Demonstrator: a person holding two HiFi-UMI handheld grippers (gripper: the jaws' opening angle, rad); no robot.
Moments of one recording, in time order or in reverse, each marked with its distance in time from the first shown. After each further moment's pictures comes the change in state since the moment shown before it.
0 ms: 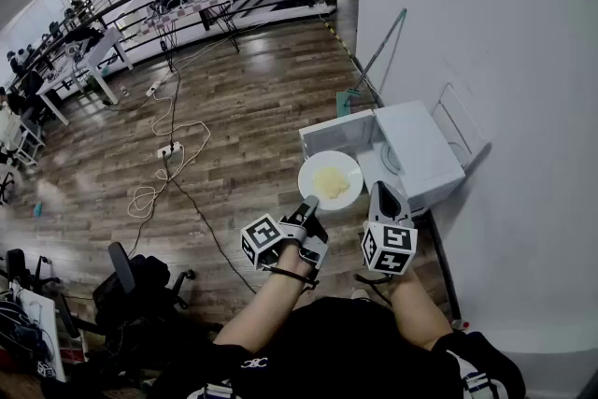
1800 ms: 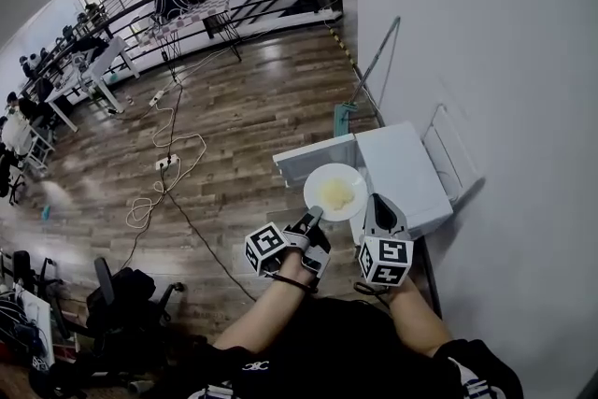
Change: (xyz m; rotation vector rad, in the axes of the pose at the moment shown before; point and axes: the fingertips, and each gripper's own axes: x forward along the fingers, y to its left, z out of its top) left arm 0.185 0.008 -0.066 0.012 -0.004 0.047; right arm 0.099 -0.155 0.002 0.016 0.001 0.085
